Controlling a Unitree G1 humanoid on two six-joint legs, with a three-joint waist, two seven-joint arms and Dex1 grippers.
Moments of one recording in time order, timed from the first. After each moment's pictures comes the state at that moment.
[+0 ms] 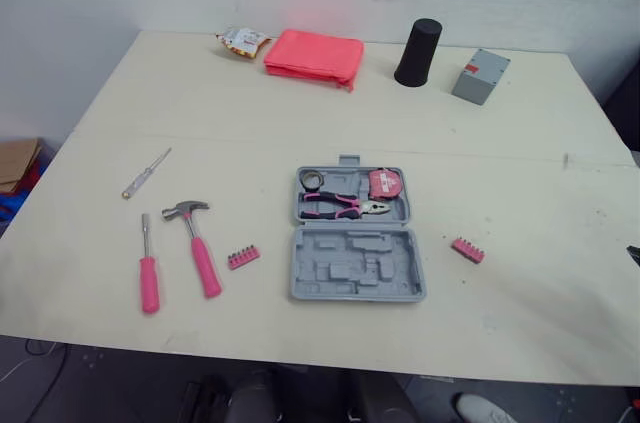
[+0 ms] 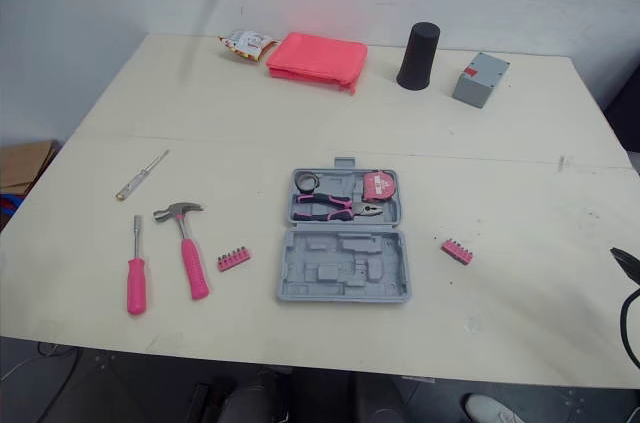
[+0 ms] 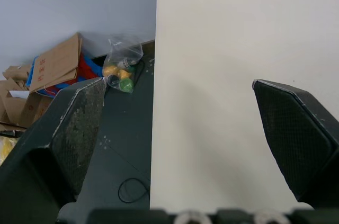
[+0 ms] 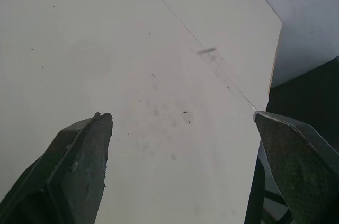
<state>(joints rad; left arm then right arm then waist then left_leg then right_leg) -0.03 1.12 0.66 1.12 -0.31 -0.40 -0.82 0.12 -1.09 -0.62 0.61 0.26 -0.39 0.92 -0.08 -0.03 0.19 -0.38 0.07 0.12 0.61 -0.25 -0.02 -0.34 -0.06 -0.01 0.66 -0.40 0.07</state>
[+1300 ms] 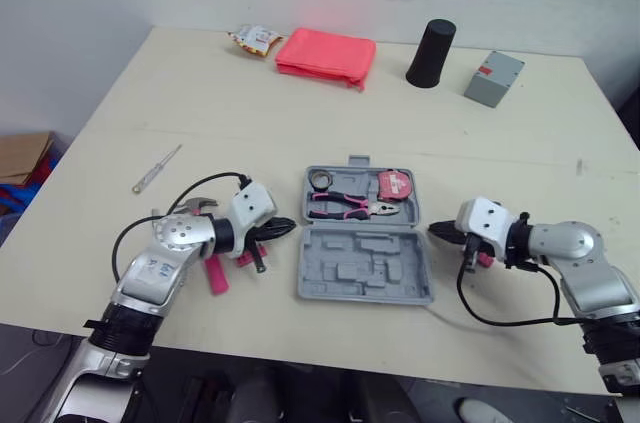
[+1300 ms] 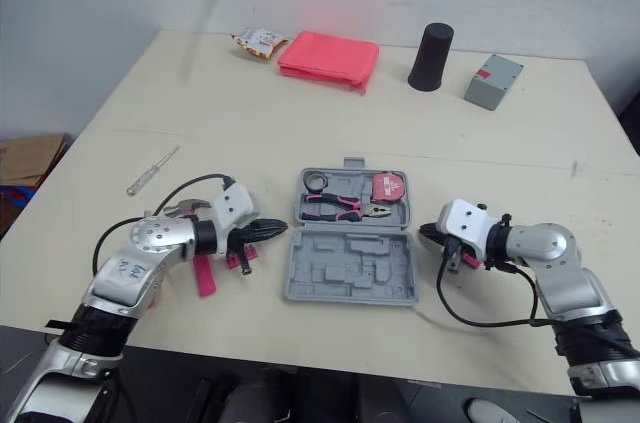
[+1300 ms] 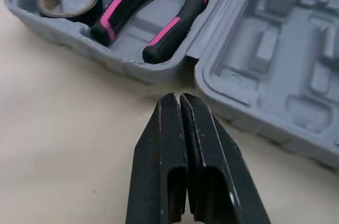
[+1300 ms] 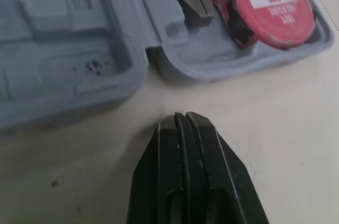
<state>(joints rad) -0.43 0.55 -0.20 -0.07 -0.19 0.47 -0.77 -0.34 -0.78 0.08 0.19 0.07 -0.04 0.99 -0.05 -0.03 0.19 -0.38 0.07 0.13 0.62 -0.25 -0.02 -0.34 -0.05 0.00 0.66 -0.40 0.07</state>
